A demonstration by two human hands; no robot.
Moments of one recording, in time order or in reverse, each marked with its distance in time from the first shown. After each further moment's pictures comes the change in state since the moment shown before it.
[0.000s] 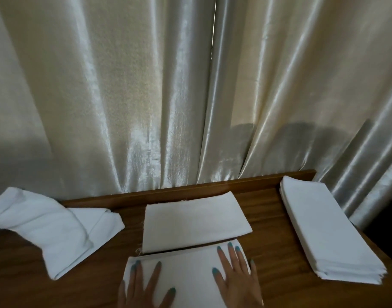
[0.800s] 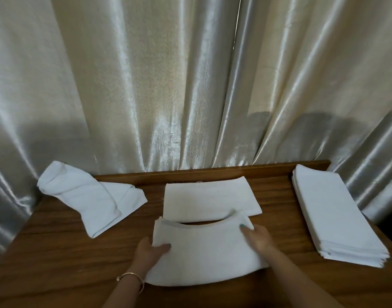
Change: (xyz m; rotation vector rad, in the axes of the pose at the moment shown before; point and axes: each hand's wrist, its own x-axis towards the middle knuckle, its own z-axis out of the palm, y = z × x) left_hand 0.008 -0.007 -0.070 -0.648 -0.250 -0.697; right_hand 0.017 0.003 -0.074 0.694 -0.182 0.441
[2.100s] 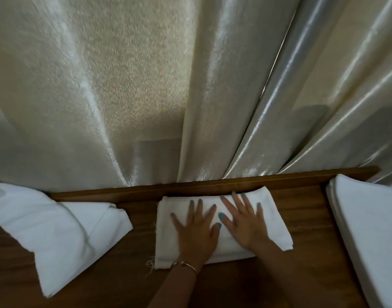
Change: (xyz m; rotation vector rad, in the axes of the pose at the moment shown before) left_hand 0.142 0.100 0.128 0.885 0.094 0.635; right_hand 0.158 -0.079 0.056 -0.853 0.097 -0.569
